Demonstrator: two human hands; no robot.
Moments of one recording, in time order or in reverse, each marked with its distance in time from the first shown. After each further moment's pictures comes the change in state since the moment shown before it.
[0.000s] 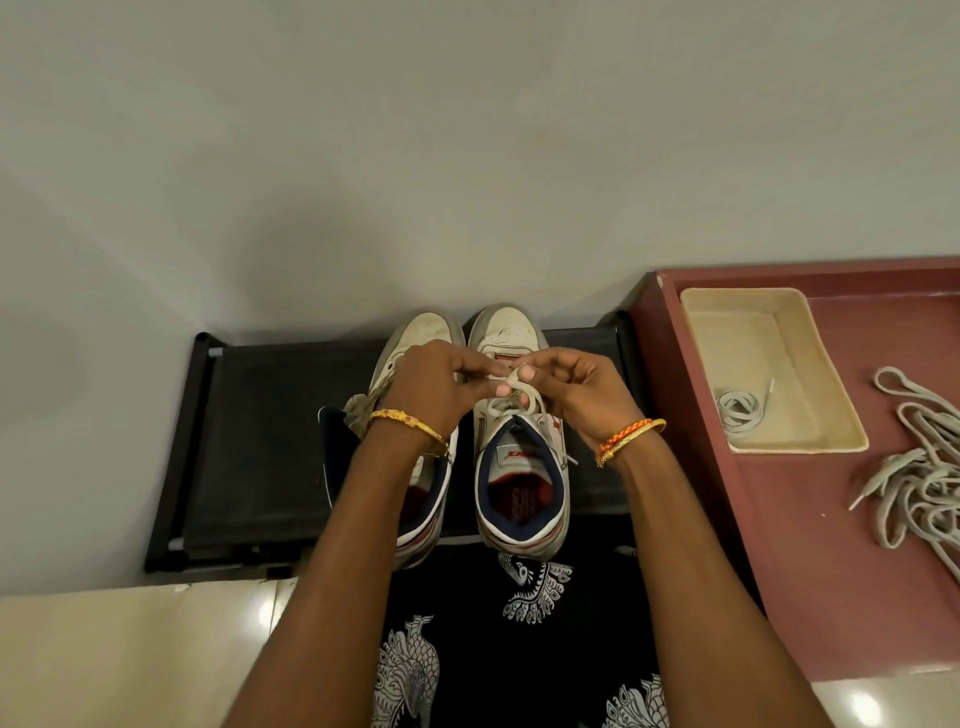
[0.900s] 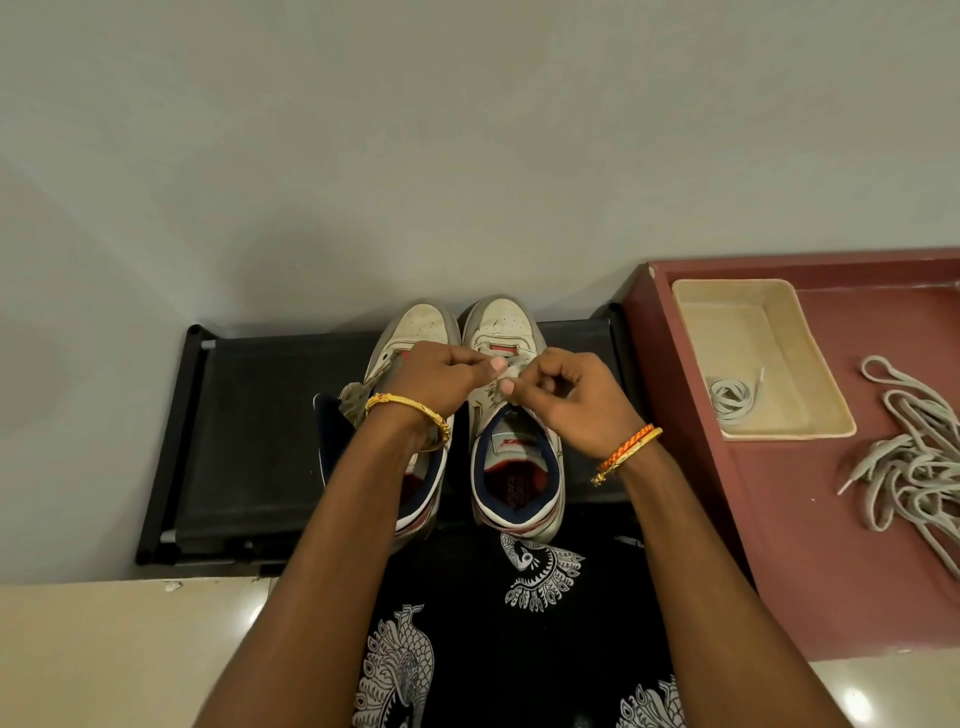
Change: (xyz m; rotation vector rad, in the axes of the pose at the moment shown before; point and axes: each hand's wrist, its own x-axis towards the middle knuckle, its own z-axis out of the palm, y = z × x) left_hand -0.005 0.004 0.007 -0.312 -0.026 -0.340; right_hand -0.022 -0.005 0.005 -0.553 0.018 -0.185
